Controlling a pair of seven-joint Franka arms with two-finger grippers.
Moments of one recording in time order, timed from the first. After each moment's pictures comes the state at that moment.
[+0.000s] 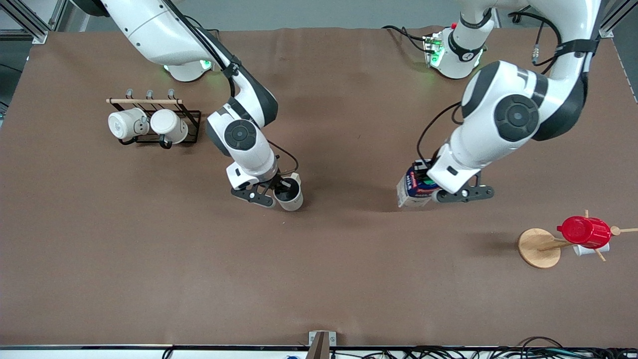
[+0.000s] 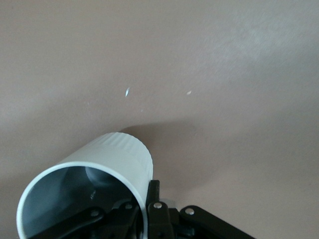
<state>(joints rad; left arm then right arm) -0.16 0.30 -0.29 -1.64 -0.03 1.88 -0.55 0.34 0.57 0.30 -1.79 -0.16 2.40 1.05</state>
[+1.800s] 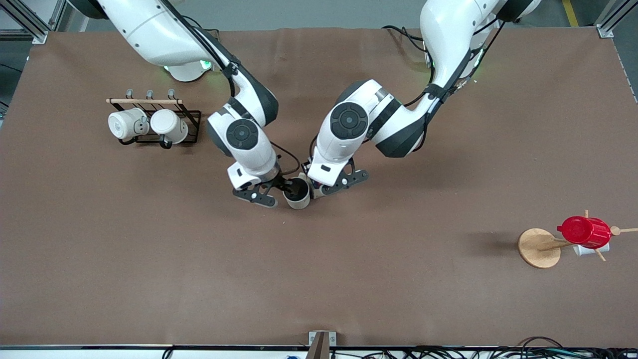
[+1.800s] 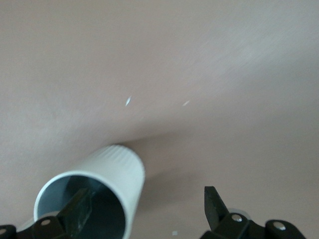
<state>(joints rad) -0.53 0.66 -0.29 -1.36 -0.03 2.01 -1.14 0.28 0.53 0.33 -1.76 -0.19 2.32 1.00</state>
